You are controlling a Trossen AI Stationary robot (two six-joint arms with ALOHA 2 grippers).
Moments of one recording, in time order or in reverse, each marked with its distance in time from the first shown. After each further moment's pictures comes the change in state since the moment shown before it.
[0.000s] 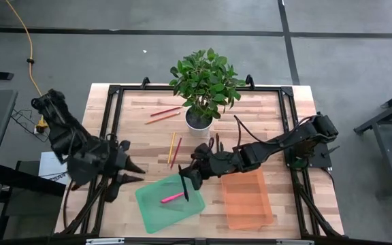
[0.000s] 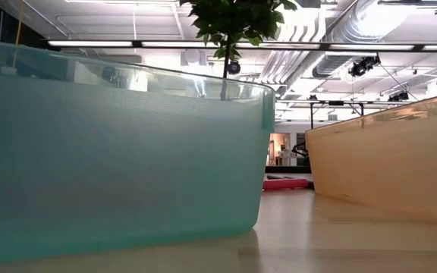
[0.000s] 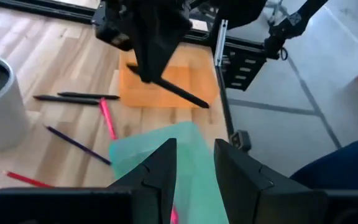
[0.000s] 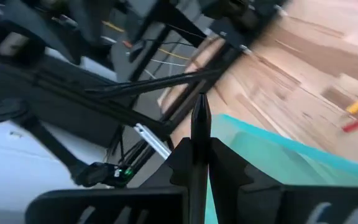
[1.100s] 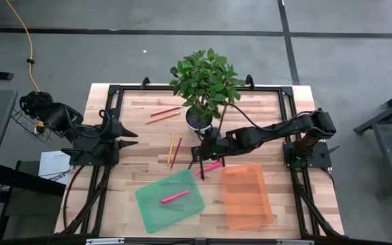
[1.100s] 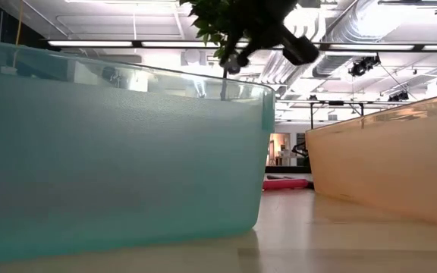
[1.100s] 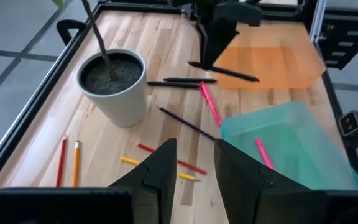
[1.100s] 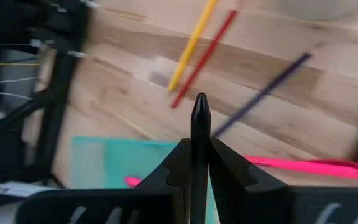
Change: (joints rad) left arm 0.293 -0.203 0.012 -0.339 0.037 0.216; right arm -0.172 -0.005 0.001 -0.533 -0.025 0.341
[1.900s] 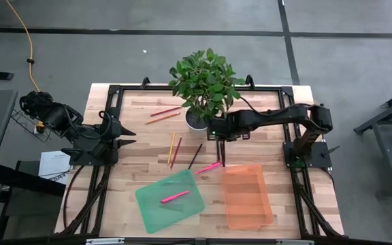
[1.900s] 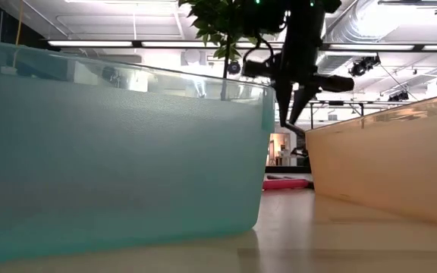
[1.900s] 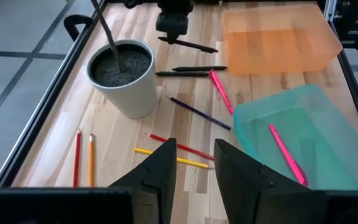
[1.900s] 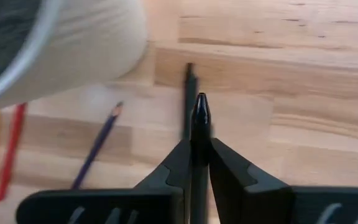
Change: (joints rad) left arm 0.000 -0.008 0.000 -0.071 -0.012 0.028; right arm -0.233 0.001 -0.092 -0.363 -0.028 0.055
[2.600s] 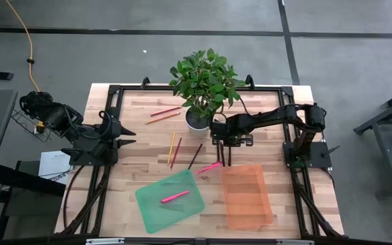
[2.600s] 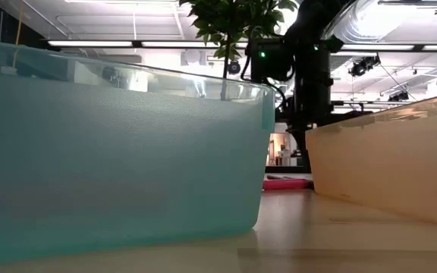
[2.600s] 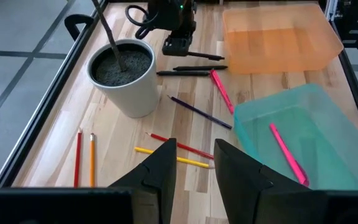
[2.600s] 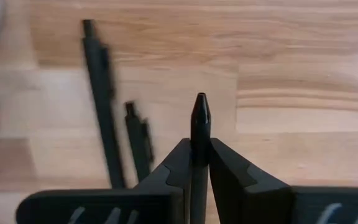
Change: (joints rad) left arm 0.000 0.000 0.000 -0.003 0.000 -0.002; right arm -0.060 0.075 -0.180 0.093 -0.158 0.058
